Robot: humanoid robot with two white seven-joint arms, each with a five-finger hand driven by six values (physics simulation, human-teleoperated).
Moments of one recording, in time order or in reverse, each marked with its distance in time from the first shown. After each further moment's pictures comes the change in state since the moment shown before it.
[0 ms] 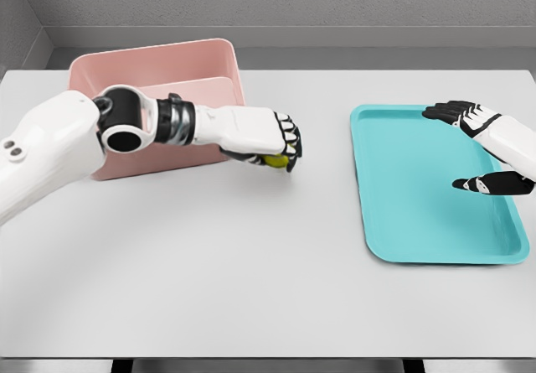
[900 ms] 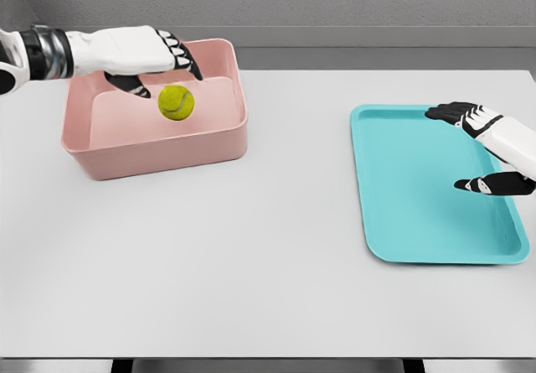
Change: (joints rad) left arm -0.114 0.254 0.057 0.117 0.049 0.000 0.008; right arm 0.000 -0.001 -0.001 0.018 0.000 0.000 0.000
